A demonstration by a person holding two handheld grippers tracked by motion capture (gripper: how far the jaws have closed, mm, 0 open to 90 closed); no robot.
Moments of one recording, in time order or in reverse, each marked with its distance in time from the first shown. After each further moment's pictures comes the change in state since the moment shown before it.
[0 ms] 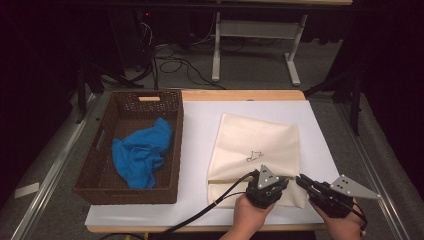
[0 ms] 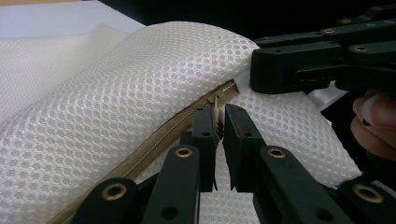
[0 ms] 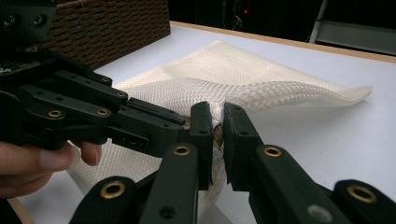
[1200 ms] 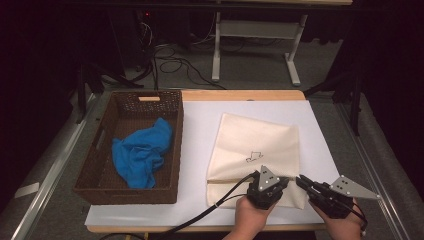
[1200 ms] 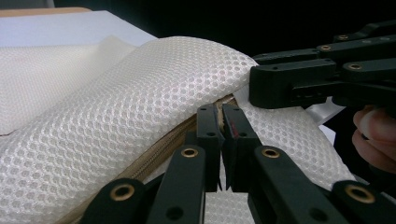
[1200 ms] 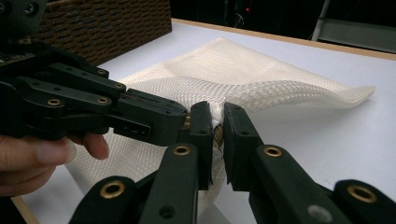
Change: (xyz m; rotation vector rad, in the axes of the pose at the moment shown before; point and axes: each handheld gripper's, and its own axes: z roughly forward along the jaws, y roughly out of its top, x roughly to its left) left arm -0.004 0.000 -0.001 -0.039 0.033 -0.007; right arm 0.000 -0.002 0.000 0.011 0.007 -0.002
